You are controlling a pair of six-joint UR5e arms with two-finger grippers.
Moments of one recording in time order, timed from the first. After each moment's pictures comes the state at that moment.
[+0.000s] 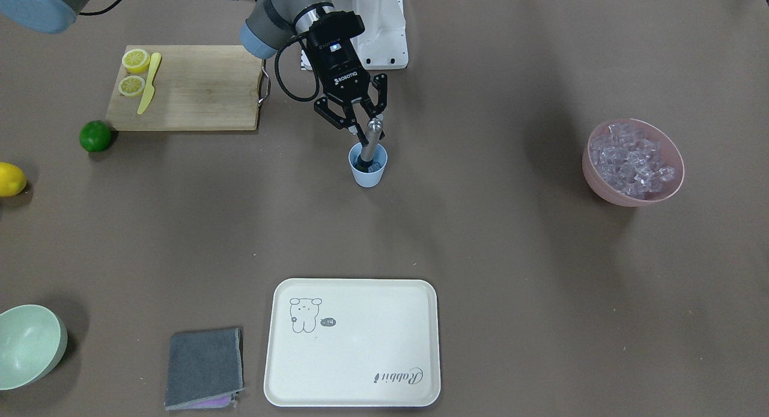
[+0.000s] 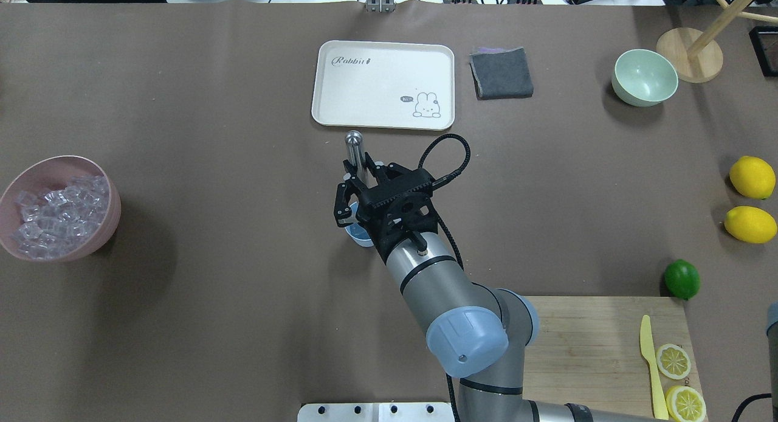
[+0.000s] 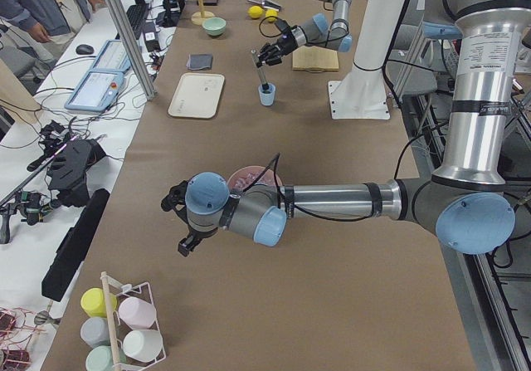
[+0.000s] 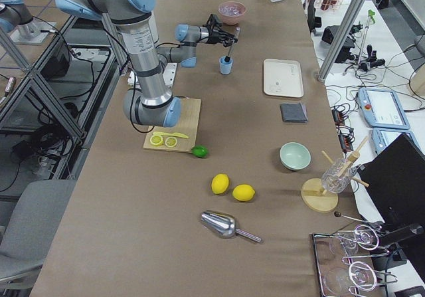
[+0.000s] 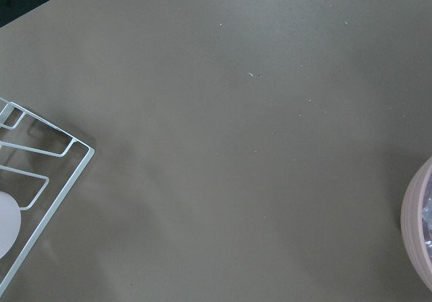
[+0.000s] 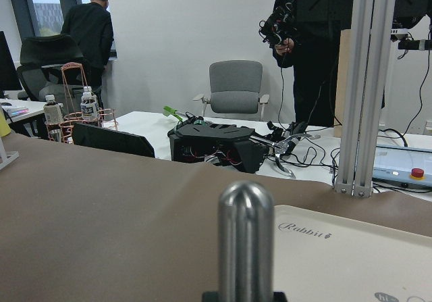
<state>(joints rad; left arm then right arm) -1.59 -1.62 -1.47 -1.99 -2.47 0.33 0.21 -0.97 1.66 -0.62 0.77 0.68</state>
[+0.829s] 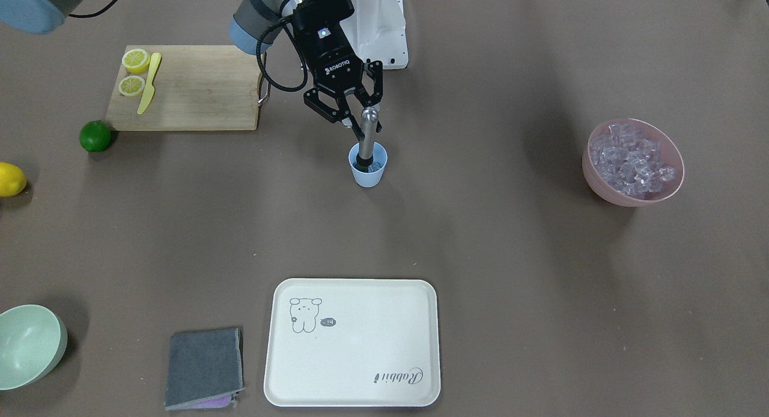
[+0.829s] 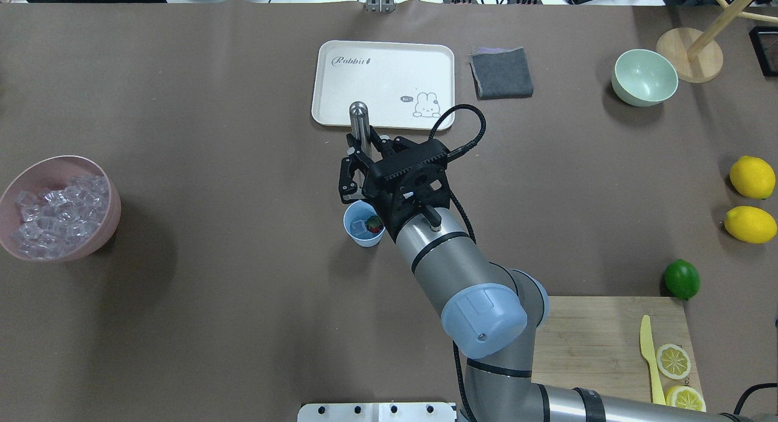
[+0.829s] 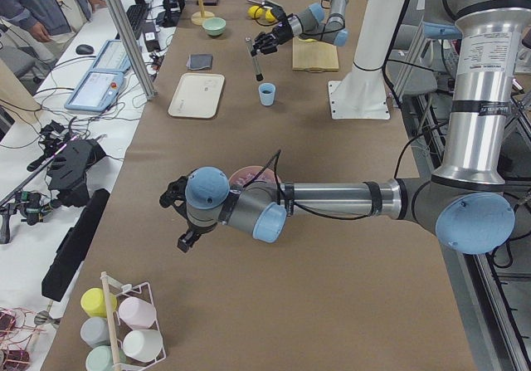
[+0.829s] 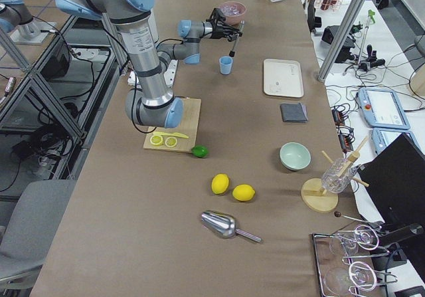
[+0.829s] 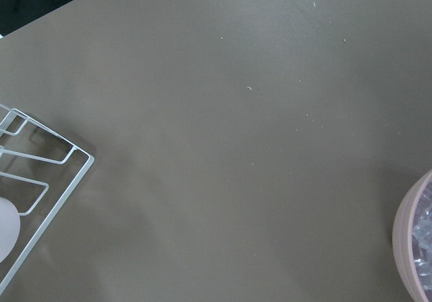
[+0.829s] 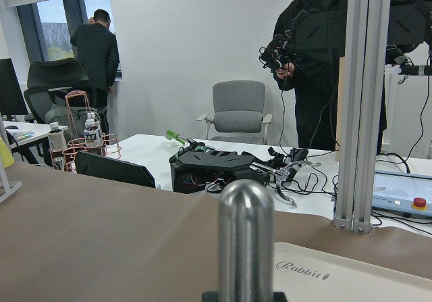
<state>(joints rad) -1.60 -1.62 -1.49 -1.99 -2.47 0.28 0.25 -0.98 1.70 -0.61 0.80 0.66</state>
